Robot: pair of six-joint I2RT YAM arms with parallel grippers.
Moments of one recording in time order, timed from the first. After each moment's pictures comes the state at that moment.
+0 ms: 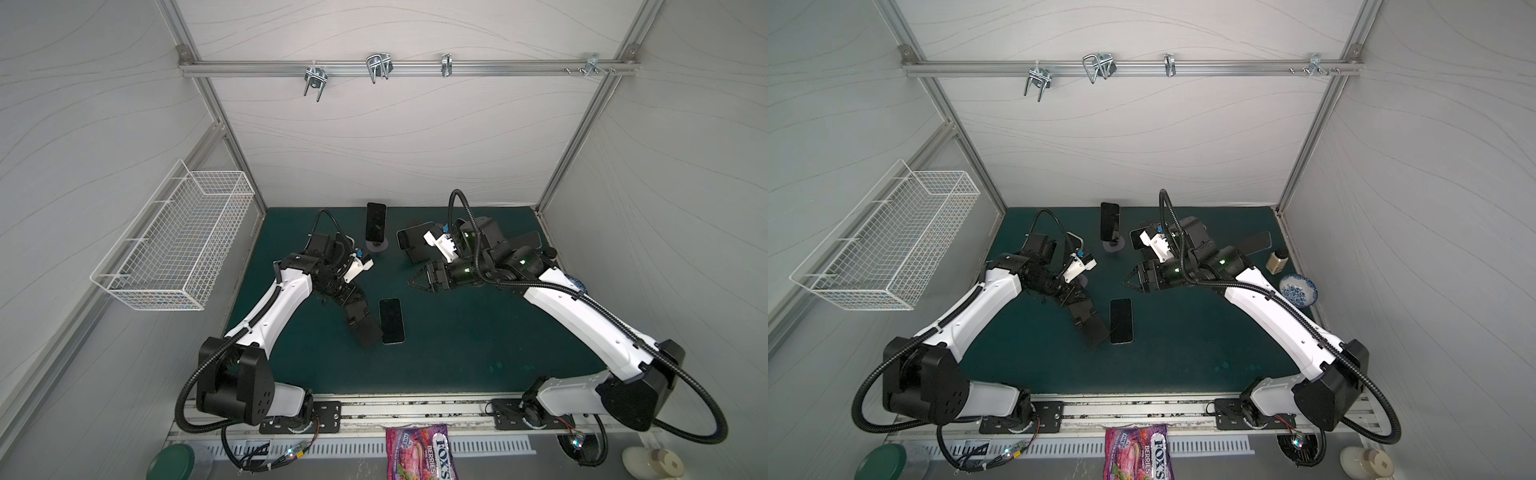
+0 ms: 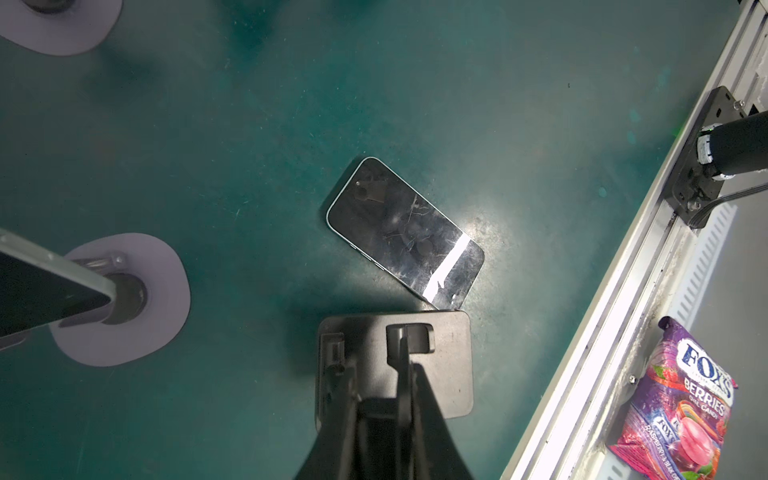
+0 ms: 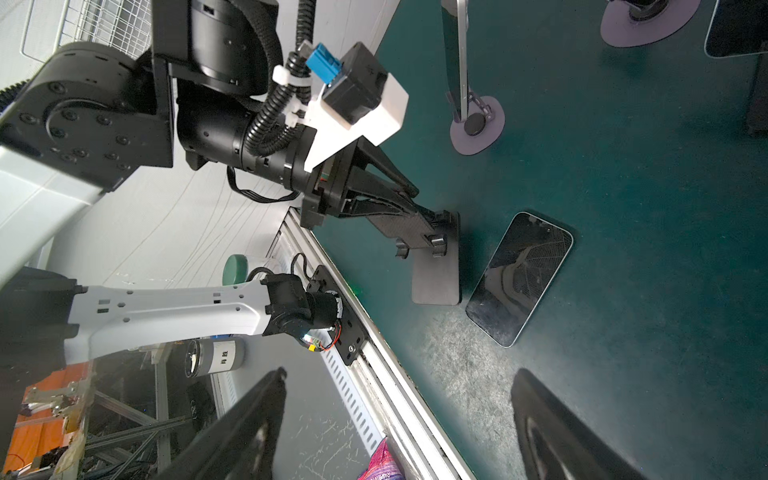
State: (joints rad) left arm -0.19 1.37 1.09 -0.95 0.53 0.51; right arm 0.73 1.34 1.37 -0.76 -0.58 0.40
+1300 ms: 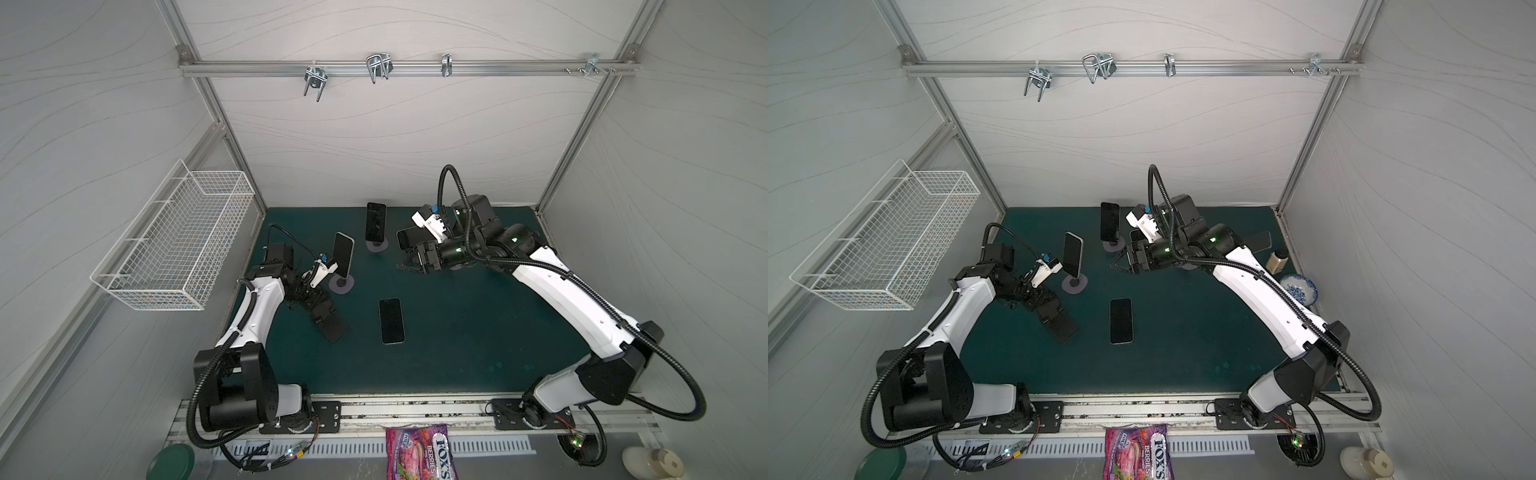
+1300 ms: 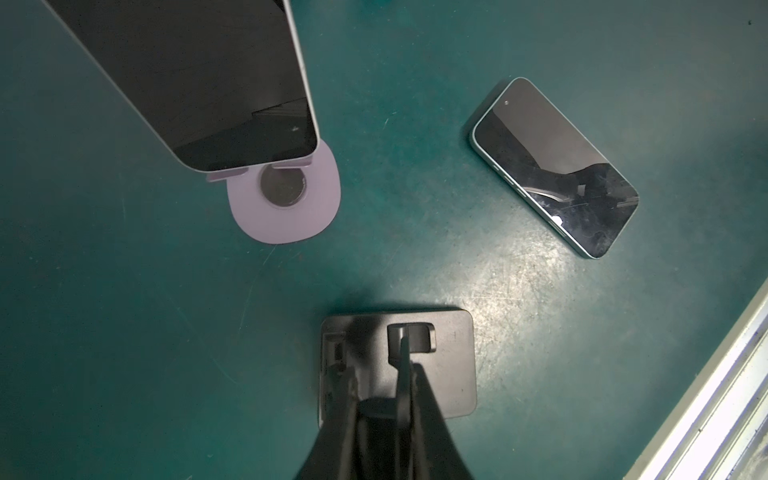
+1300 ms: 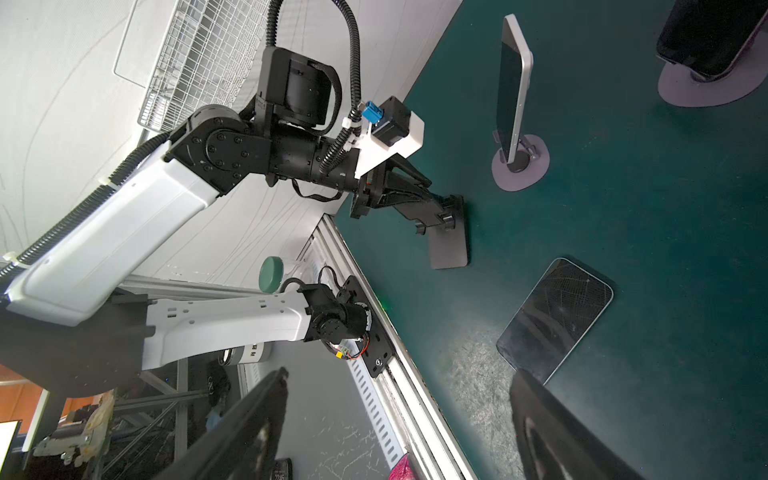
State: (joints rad) left arm 0.16 1.35 0.99 -0.90 0.49 0.79; right arm 0.73 1.52 1.66 -0.85 -0.67 0.36
